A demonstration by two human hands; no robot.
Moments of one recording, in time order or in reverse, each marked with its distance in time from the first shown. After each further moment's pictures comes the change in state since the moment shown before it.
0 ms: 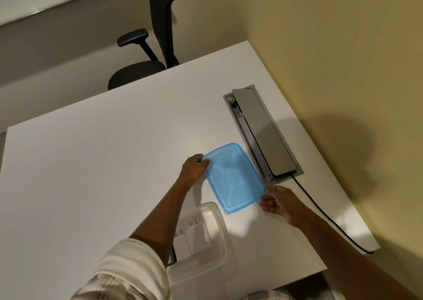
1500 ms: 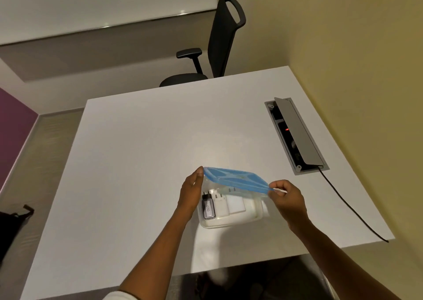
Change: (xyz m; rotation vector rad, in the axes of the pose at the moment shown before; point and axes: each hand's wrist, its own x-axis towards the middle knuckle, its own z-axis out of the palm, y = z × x) left_hand -0.214 -0.136 -0.067 -0.466 0.245 0.060; right_hand -0.144 0.074 0.100 -0.363 0.200 -0.716
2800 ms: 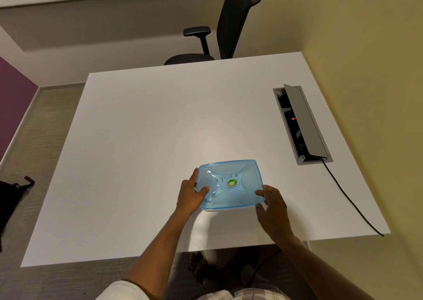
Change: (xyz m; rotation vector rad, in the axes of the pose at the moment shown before) left_hand -0.006 -0.079 -0.001 0.225 -0.047 0.111; right_hand -0.046 0.056 0.038 -0.365 -0.104 -0.273
